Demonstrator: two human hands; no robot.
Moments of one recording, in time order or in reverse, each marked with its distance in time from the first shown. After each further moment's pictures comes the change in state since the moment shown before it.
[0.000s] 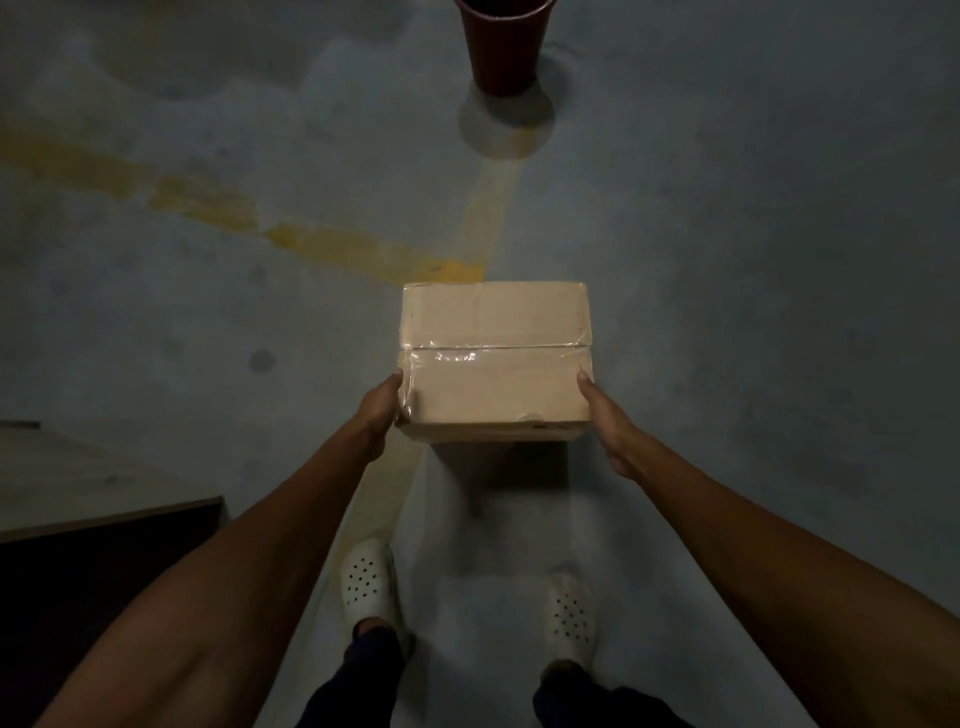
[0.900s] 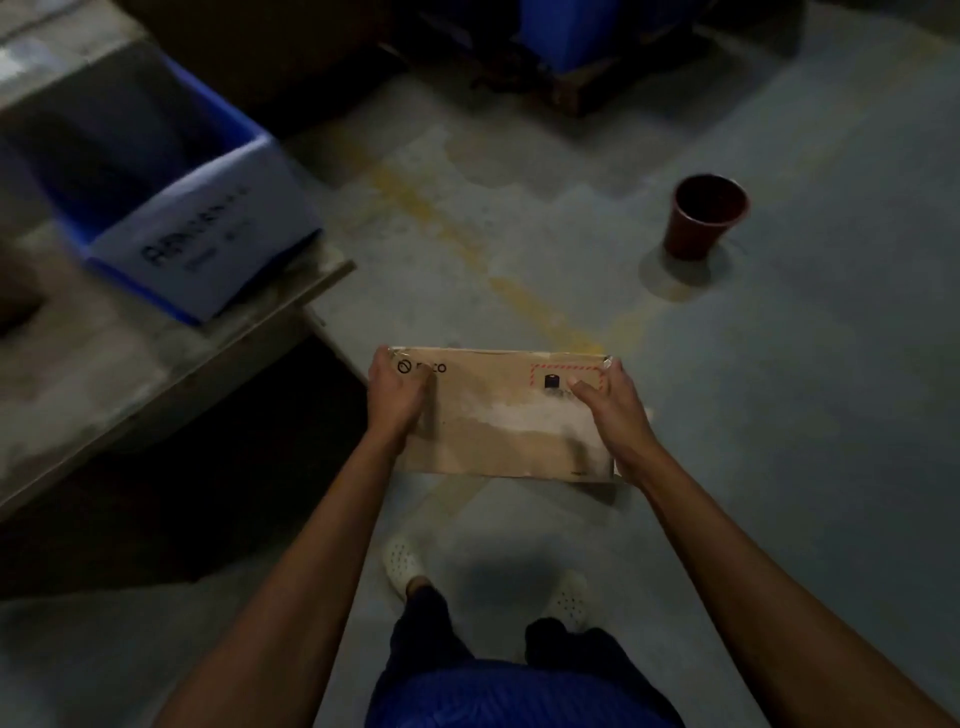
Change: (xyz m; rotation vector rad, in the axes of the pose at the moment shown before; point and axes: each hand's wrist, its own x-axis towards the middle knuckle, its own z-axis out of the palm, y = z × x) left_hand -0.472 0.009 -0.199 -0.158 0.683 0.357; right_hand -0.406 -0.132 0.095 -0.488 -0.232 -0.626
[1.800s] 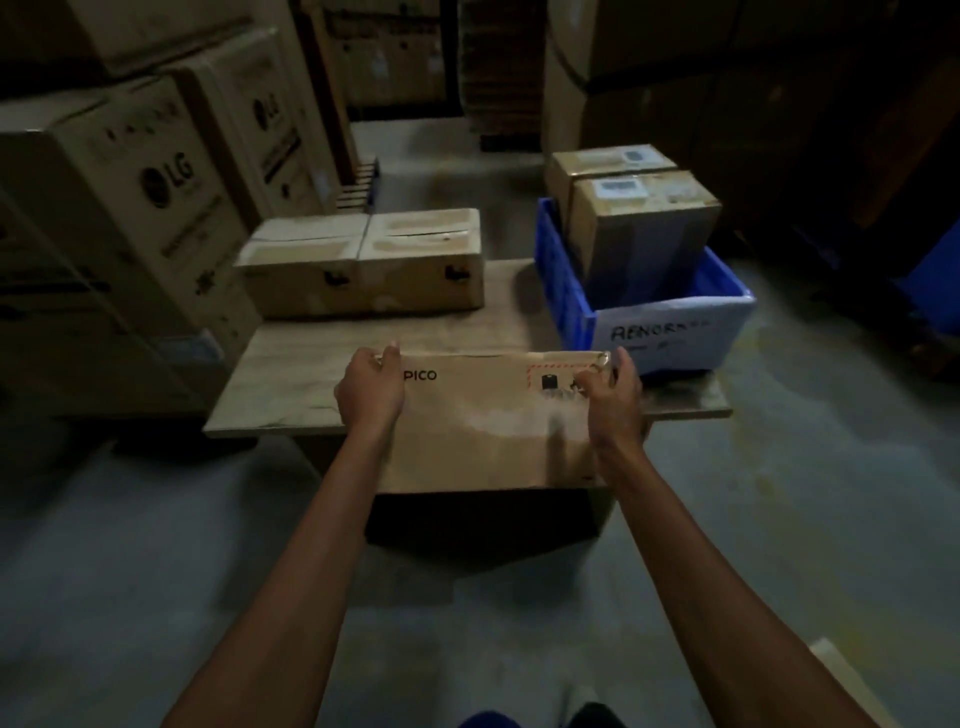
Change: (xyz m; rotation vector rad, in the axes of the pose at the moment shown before) left_hand -0.034 -0.125 -0.512 -0.121 0.897 -0.179; right_hand -0.163 -0.283 0.451 0.144 -0.362 -0.423
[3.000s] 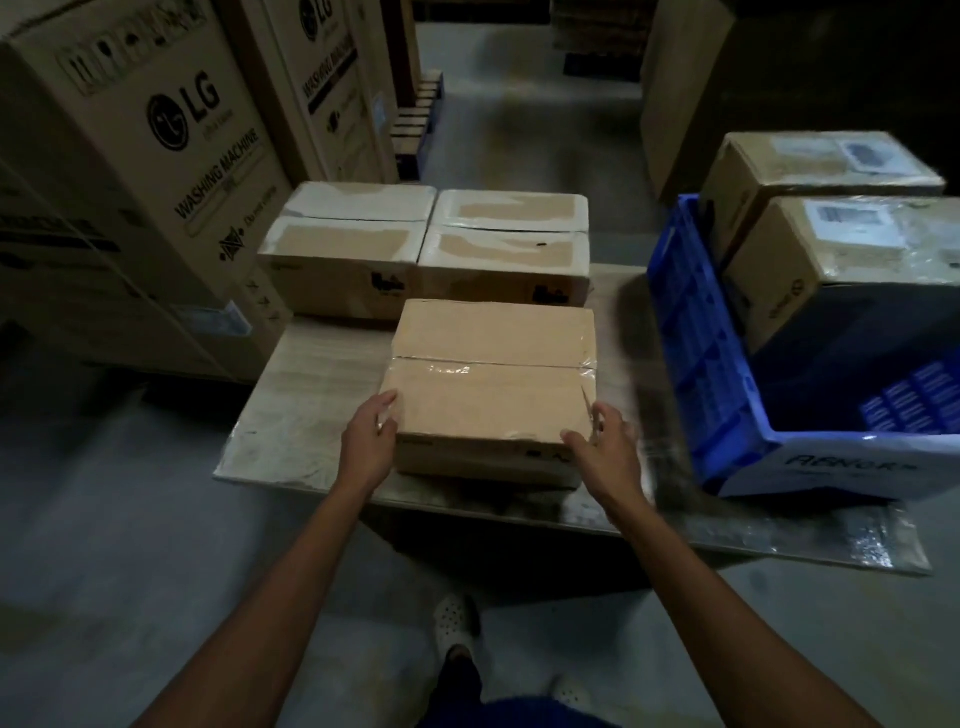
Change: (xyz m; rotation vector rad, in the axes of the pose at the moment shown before) left_hand 0.250 -0.127 0.048 0.025 -0.228 -0.009; right_hand 0.171 0.056 0.211 -0.572 -0.330 0.124
